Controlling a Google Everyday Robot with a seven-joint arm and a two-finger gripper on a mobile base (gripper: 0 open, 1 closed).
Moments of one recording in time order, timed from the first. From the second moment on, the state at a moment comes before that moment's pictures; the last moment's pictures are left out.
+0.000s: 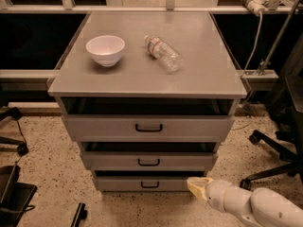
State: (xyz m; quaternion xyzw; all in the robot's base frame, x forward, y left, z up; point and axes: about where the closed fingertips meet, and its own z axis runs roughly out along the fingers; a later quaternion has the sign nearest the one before) arm 0.454 -0.160 0.506 -0.23 0.85 0.25 0.41
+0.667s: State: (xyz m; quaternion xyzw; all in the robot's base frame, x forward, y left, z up) arm 0.451 -0.150 0.487 -0.22 0.85 0.24 0.41
